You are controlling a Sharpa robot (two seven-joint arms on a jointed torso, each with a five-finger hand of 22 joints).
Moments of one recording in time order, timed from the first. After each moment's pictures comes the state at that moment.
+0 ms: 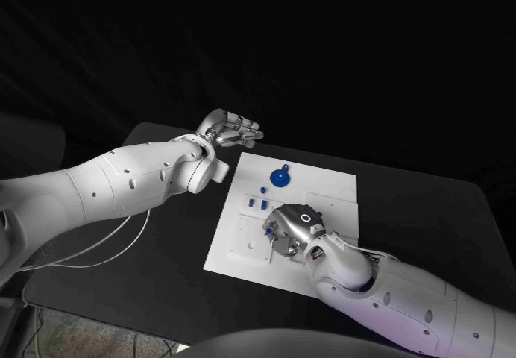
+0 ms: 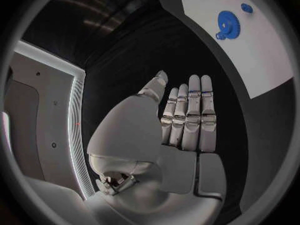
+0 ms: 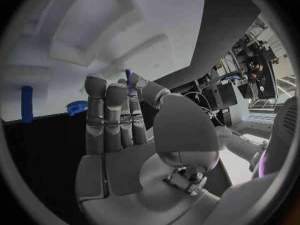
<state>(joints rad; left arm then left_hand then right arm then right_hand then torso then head) 1.26 -0.64 -0.11 1.17 -0.39 -0.44 0.29 1.42 -0.05 0.13 0.00 0.09 1.07 0.13 0.07 0.06 1.16 0.11 0.06 0.06 1.31 0.07 0.07 0.13 0.08 1.13 0.05 0.07 0.38 0.77 -0.51 0.10 1.49 -2.05 -0.43 -0.38 1.23 -0.10 0.69 -0.26 0.05 1.27 0.07 0.06 0.09 1.38 0.01 0.06 0.07 1.43 -0.06 0.87 0.76 0.11 1.46 -0.09 0.53 1.20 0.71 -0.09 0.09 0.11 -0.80</state>
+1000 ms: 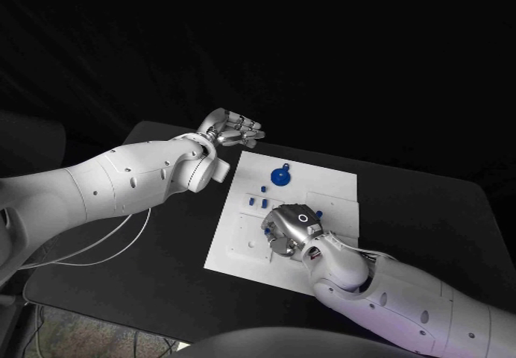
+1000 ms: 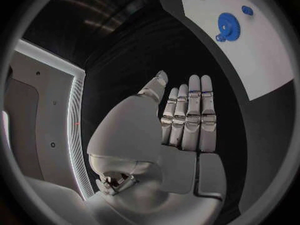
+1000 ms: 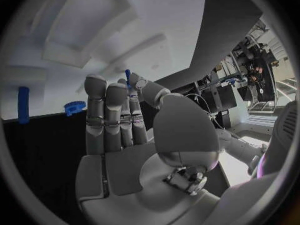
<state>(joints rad) 1.26 -0.64 -0.11 1.17 -0.39 -0.42 0.28 1.42 -0.05 0.13 0.00 0.09 1.07 0.13 0.07 0.06 1.15 0.11 0.06 0.06 1.31 0.07 0.07 0.13 0.08 1.13 0.05 0.07 0.37 0.77 -0.49 0.09 1.48 -2.08 -0.43 -0.39 1.23 -0.11 0.69 -0.26 0.05 1.27 0.07 0.06 0.09 1.38 0.02 0.06 0.07 1.44 -0.06 0.87 0.76 0.10 1.46 -0.09 0.54 1.20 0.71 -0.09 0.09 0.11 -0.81</state>
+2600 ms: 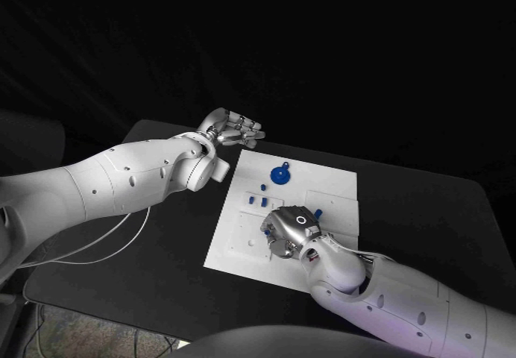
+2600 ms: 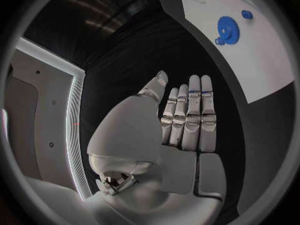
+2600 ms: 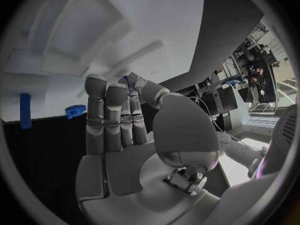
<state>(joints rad) 1.26 -0.64 -0.11 1.17 -0.39 -0.40 0.27 1.43 -0.04 0.13 0.00 0.09 1.07 0.13 0.07 0.06 1.15 0.12 0.06 0.06 1.30 0.07 0.07 0.13 0.08 1.13 0.05 0.07 0.37 0.76 -0.49 0.08 1.48 -2.09 -0.42 -0.42 1.23 -0.11 0.69 -0.26 0.05 1.28 0.07 0.06 0.09 1.38 0.02 0.06 0.07 1.43 -0.07 0.87 0.76 0.11 1.47 -0.09 0.54 1.21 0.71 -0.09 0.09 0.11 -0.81</state>
